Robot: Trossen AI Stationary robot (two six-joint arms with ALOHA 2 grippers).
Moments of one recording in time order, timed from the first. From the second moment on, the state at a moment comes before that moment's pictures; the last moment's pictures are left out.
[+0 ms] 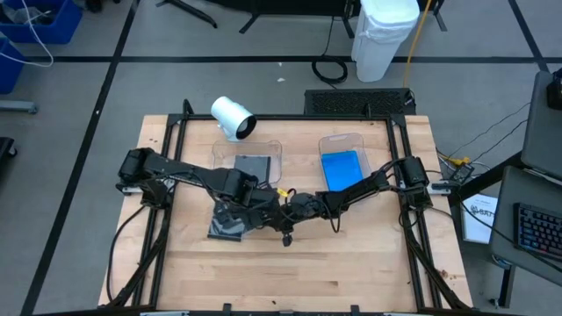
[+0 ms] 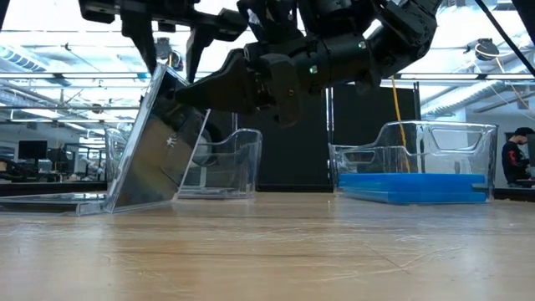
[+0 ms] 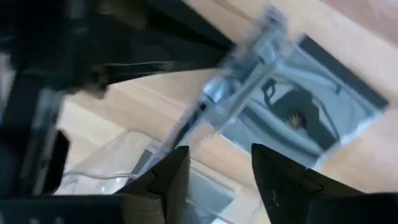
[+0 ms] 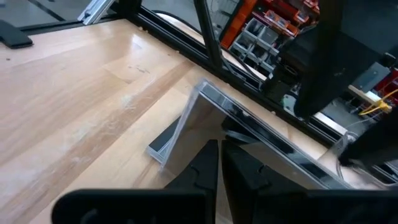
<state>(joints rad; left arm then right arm) -0.20 1.79 1.61 -1.31 -0.08 0.87 0.16 2.02 1.06 0.71 -0.01 -0.49</state>
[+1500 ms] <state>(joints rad) 0.05 1.00 0.40 0.55 0.21 -0.47 0.11 2.02 1.06 0.73 -0.10 -0.54</state>
